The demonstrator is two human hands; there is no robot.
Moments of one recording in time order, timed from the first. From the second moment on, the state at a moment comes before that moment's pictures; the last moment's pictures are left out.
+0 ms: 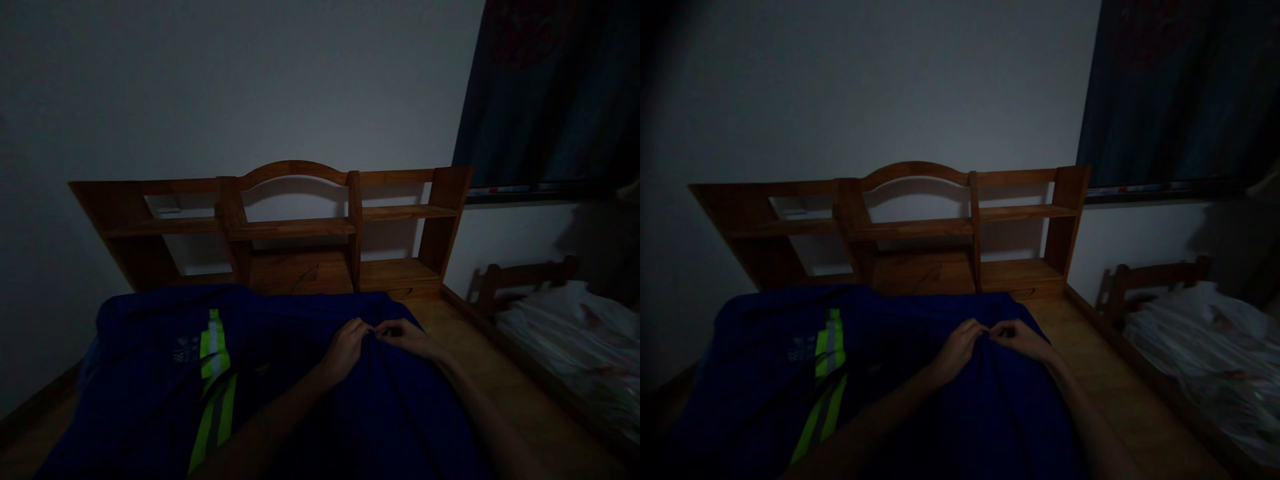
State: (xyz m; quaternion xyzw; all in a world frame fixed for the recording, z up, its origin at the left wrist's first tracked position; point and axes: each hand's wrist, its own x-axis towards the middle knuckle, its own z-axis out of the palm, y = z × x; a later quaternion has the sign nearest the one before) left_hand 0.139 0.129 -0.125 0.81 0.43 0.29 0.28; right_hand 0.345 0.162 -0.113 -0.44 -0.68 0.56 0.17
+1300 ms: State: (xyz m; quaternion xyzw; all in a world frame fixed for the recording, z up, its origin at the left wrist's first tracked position) left_hand 0.132 0.128 -0.134 0.78 0.48 0.30 0.25; right_hand 0.336 0.156 -0.116 -0.48 -0.69 0.51 0.20
